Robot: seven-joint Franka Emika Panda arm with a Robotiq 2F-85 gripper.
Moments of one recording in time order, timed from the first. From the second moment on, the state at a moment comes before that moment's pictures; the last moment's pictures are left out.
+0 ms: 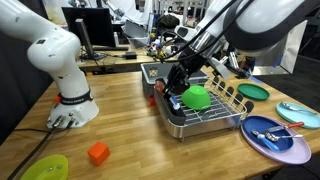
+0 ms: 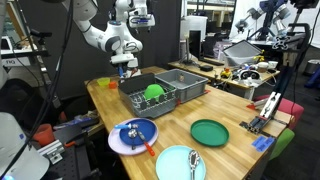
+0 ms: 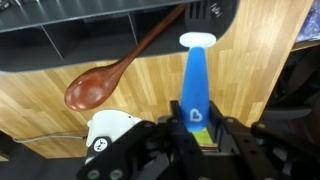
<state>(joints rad) -0.18 0.51 0.86 -2.02 -0.02 2.77 -0.87</state>
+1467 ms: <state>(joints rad) -0.15 0.50 0.81 -1.93 0.09 2.65 -0.96</state>
